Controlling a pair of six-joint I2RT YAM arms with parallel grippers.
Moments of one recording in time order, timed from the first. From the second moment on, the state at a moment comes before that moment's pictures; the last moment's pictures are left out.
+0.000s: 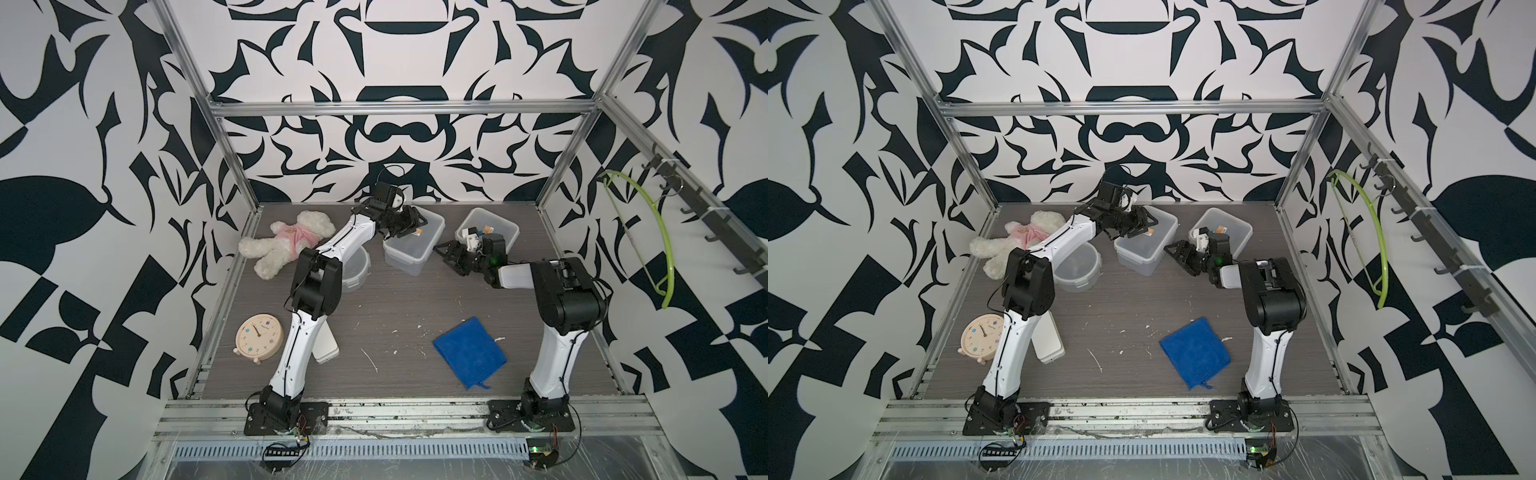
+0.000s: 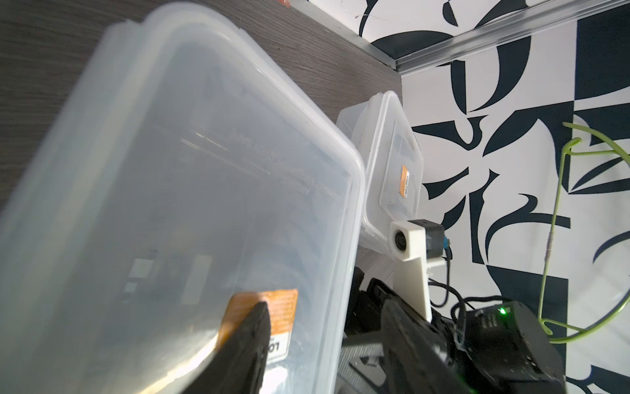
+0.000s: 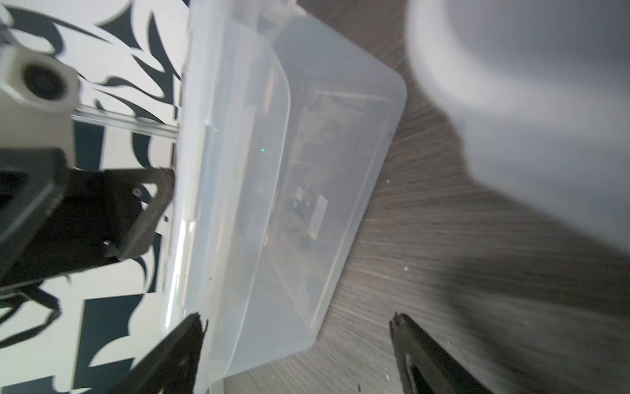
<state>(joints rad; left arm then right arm) -0.50 2.39 2.14 -0.49 0.58 -0.74 0.13 2.00 0.95 0.56 -0.75 0.87</state>
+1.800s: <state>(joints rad) -0.50 2.48 2.25 -0.48 0.59 -0.74 0.10 2.33 1.16 1.21 -0.79 1.36</state>
